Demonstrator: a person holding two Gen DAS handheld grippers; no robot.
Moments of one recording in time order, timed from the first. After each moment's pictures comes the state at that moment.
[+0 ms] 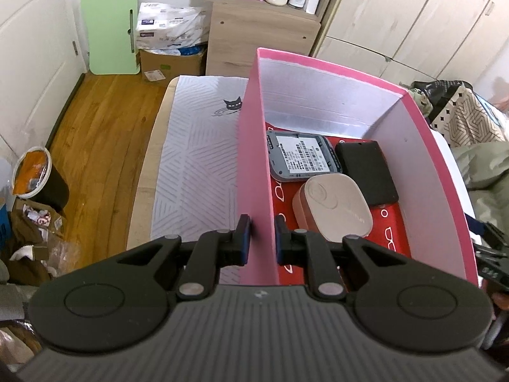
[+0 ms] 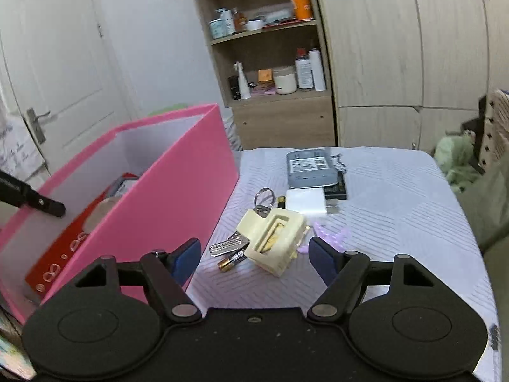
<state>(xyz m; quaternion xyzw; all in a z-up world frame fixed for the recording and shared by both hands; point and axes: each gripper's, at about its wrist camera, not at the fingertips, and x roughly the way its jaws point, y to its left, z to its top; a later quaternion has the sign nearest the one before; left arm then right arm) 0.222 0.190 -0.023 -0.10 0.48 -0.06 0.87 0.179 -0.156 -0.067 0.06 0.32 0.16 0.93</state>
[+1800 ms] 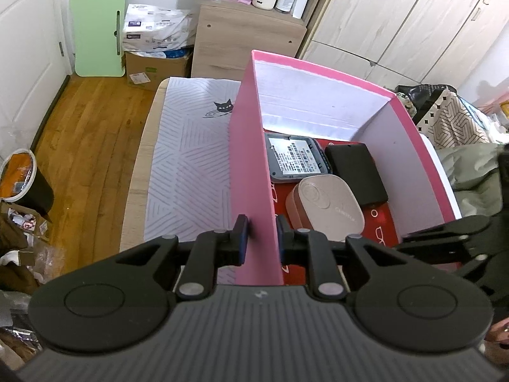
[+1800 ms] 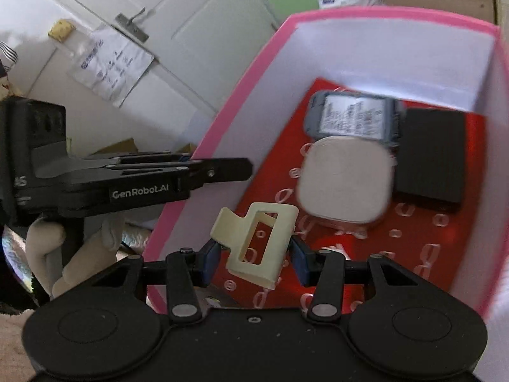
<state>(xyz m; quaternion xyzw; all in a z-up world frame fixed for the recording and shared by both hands) 0.219 0.201 -0.026 -0.11 0.47 -0.09 0.87 0.243 0.011 -0.037 0.09 0.56 0.39 0.73</state>
